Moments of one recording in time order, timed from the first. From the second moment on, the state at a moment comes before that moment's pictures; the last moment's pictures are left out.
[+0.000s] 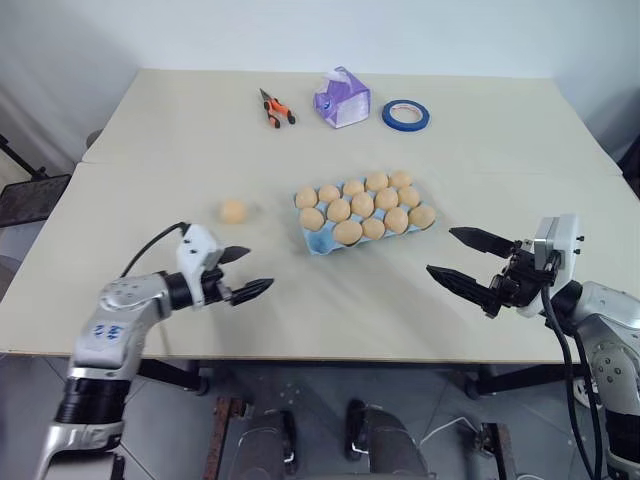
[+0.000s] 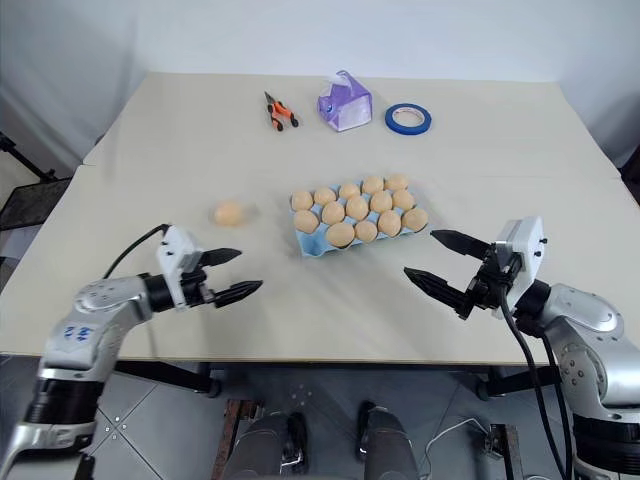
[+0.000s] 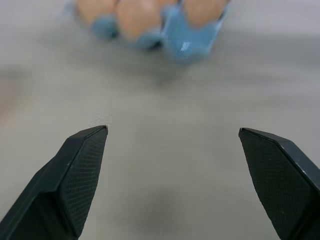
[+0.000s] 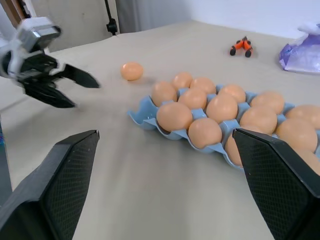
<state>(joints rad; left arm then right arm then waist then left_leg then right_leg) -0.27 0.66 0.13 -0.04 -0.36 0.44 -0.87 -0.15 -0.69 -0.28 -0.26 0.68 0.43 0.96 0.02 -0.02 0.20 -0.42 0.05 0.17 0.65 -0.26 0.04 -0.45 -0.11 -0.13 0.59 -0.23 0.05</state>
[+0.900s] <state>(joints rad) -0.96 0.53 0.13 1.08 -0.14 -0.03 -0.75 -0.18 -0.69 -0.25 -0.24 0.67 0.44 0.94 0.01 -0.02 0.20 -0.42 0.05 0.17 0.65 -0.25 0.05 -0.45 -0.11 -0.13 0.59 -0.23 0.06</state>
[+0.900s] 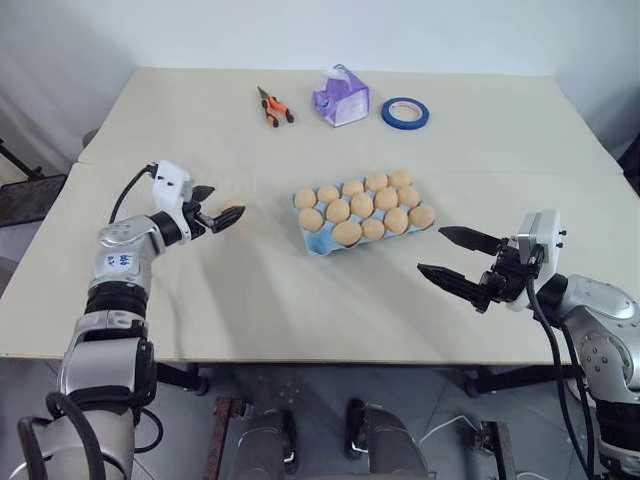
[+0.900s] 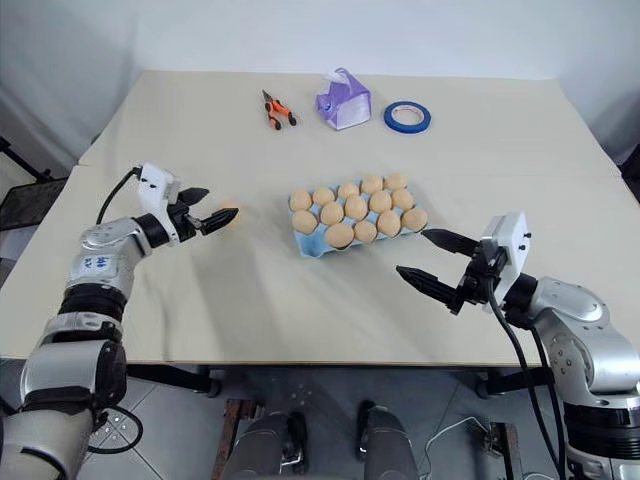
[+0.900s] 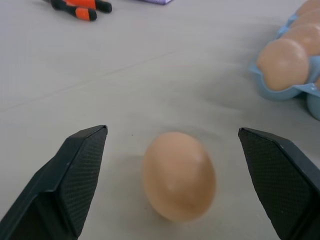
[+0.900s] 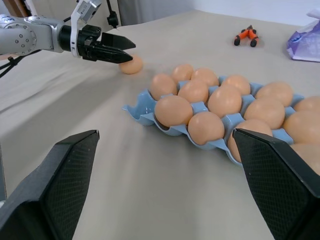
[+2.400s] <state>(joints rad) -1.03 0.34 -0.10 0.87 -0.07 0.08 -1.14 -0.04 -0.69 -0.32 -0.35 0.69 0.44 0.86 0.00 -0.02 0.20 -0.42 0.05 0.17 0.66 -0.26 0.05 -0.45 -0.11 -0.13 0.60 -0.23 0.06</state>
